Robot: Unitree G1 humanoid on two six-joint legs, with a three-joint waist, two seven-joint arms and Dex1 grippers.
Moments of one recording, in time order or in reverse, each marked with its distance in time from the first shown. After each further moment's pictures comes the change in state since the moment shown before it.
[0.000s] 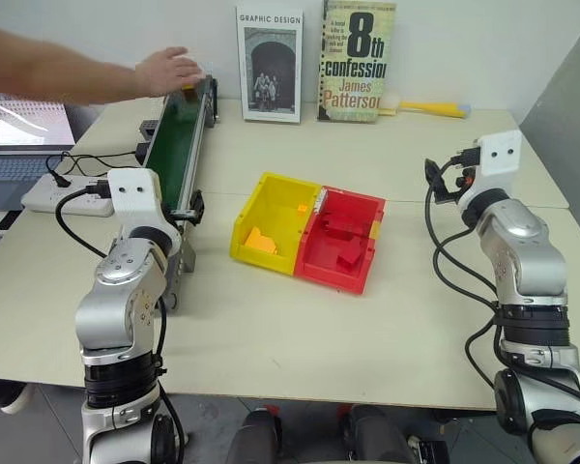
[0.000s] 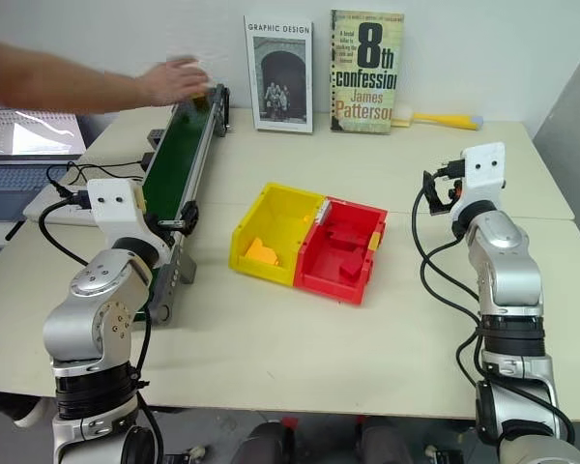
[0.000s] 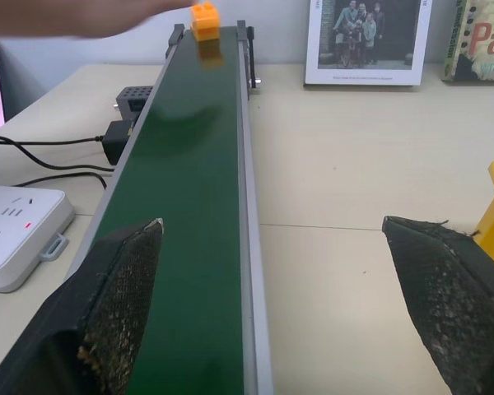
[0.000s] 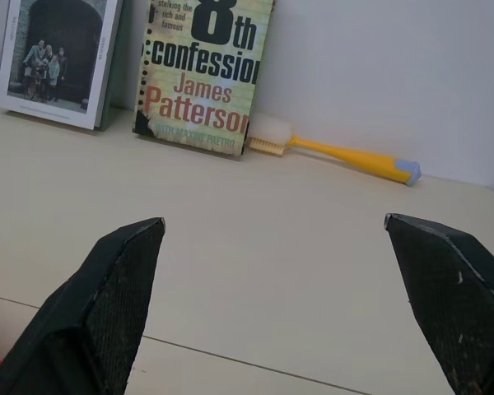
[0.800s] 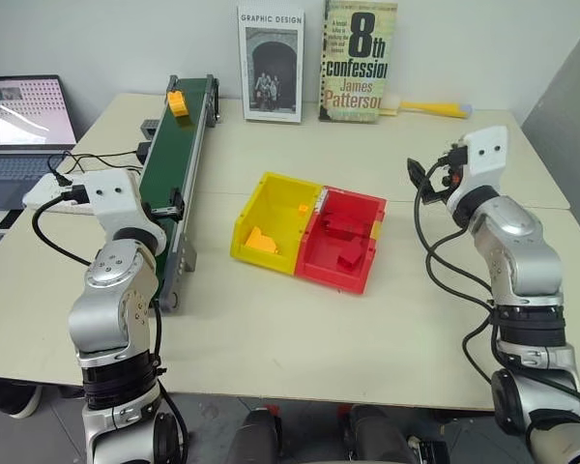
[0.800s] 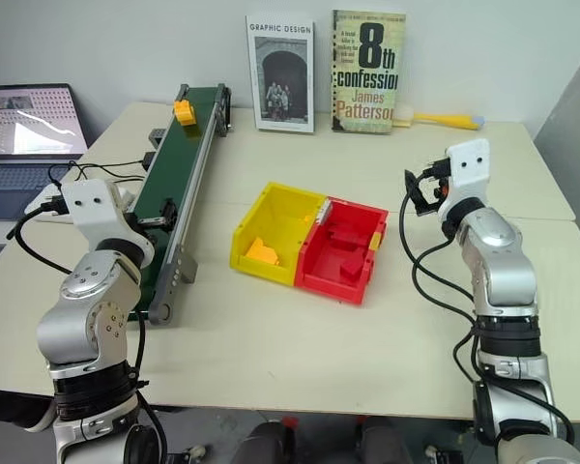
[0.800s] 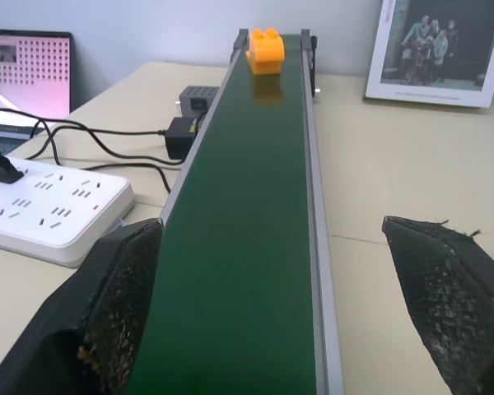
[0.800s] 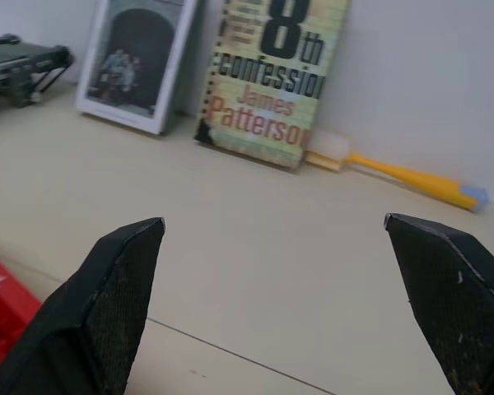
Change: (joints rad) left arm -0.004 -0.042 0.050 0.001 0.027 -0.033 0.089; right arm -0.042 -0.051 0.057 -0.029 0.052 0.013 0.223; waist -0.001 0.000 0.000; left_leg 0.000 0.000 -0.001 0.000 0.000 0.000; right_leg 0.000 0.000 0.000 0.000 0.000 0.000
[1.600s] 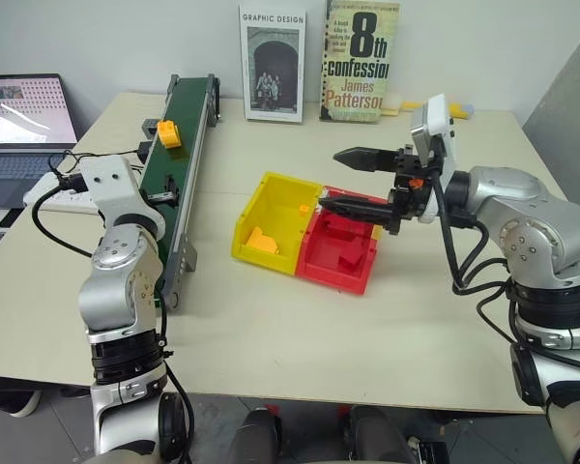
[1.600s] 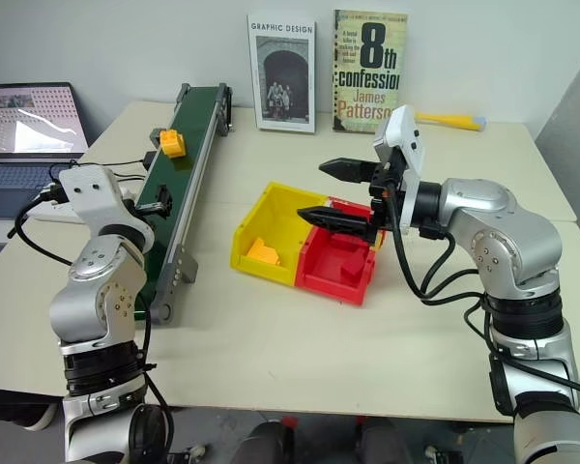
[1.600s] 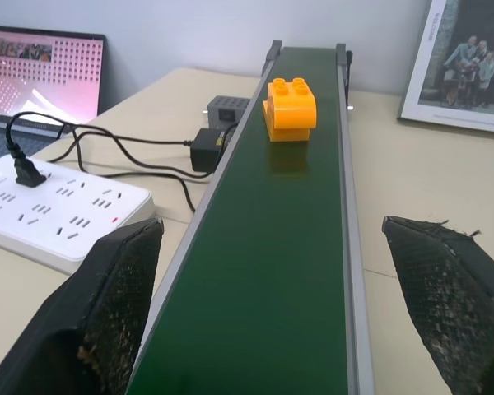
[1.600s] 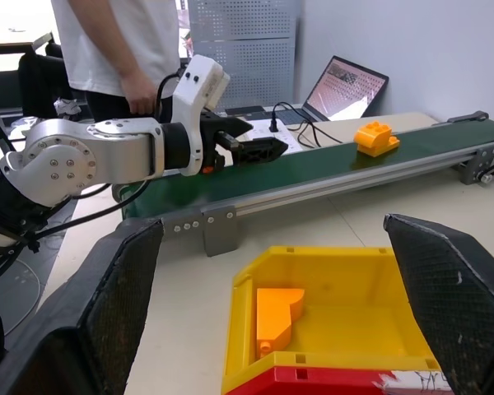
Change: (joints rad) left arm -0.096 -0.011 0.006 0.171 0.019 -0.069 0.071; right arm -0.134 -0.066 0.128 -0.237 0.442 0.296 0.473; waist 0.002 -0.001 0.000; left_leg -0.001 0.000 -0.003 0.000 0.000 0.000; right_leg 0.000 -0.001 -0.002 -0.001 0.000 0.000
